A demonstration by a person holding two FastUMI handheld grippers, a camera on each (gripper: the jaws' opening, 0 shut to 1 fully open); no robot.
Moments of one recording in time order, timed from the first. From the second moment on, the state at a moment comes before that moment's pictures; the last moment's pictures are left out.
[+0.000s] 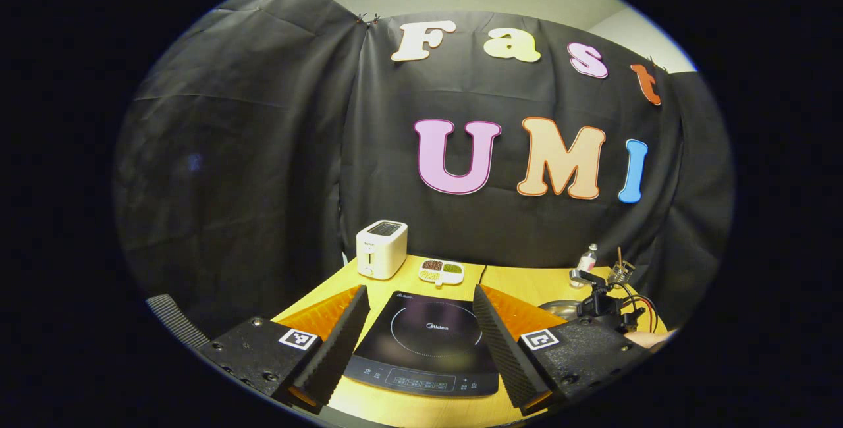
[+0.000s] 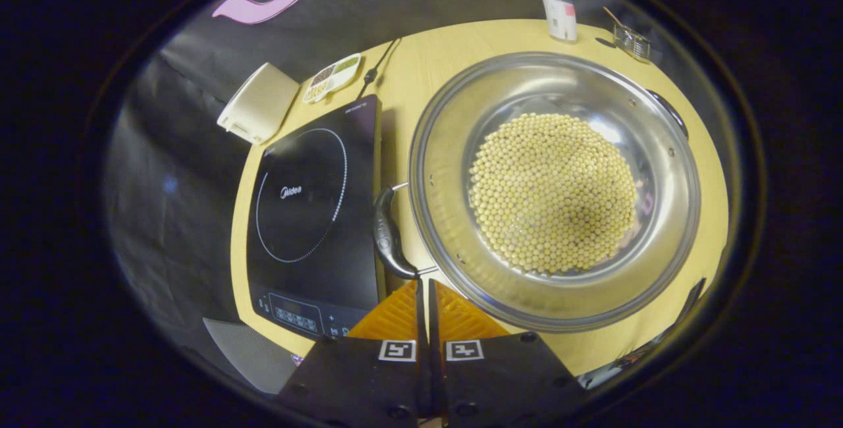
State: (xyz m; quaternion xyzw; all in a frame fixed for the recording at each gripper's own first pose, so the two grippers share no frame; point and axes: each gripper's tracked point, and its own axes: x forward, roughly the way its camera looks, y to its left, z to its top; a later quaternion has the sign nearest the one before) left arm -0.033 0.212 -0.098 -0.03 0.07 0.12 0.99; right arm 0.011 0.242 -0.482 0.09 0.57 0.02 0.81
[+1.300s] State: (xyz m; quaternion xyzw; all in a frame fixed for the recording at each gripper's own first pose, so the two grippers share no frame) left arm -0.037 0.239 -0.121 -0.04 0.09 0.11 0.99; right arm 0.044 0.248 -0.440 0.11 0.52 0.03 0.85
